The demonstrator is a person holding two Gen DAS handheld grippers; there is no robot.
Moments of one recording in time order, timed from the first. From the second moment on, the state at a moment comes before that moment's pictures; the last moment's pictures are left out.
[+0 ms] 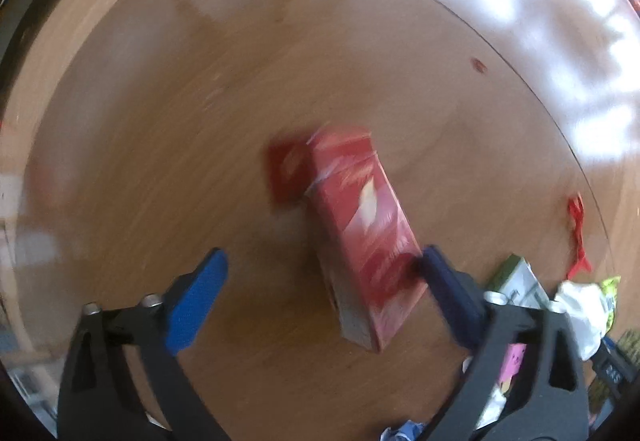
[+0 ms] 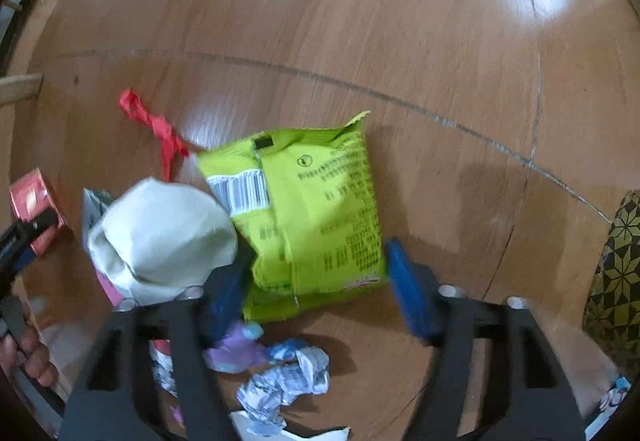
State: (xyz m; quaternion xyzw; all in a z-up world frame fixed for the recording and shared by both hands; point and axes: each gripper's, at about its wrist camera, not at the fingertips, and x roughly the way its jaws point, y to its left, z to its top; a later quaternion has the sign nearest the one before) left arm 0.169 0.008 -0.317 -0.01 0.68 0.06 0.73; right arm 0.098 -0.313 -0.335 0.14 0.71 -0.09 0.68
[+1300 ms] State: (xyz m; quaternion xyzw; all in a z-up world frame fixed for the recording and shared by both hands) left arm -0.016 -0.133 0.057 0.09 0.56 -0.27 0.78; right arm -0.109 -0.386 0.073 0.20 0.52 -0.13 0.82
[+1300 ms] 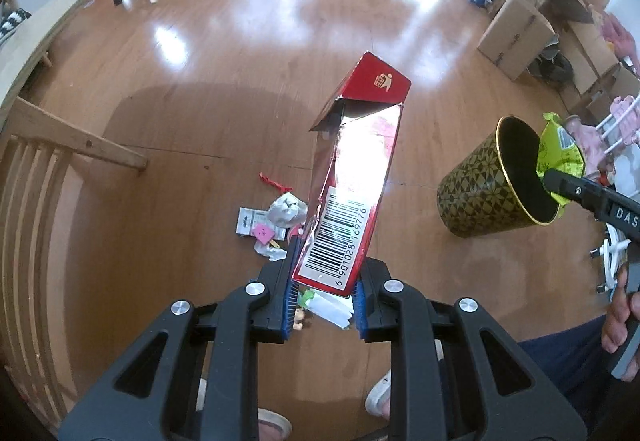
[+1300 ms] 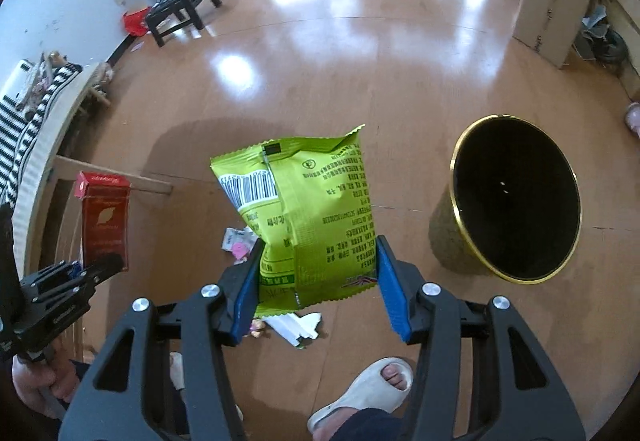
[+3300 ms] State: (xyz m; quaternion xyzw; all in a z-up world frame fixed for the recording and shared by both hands) left arm 0.012 -0.132 0.038 0.17 0.52 -0.24 0.80; right arm -0.066 -0.391 0.077 0.19 0.51 -0.12 0.83
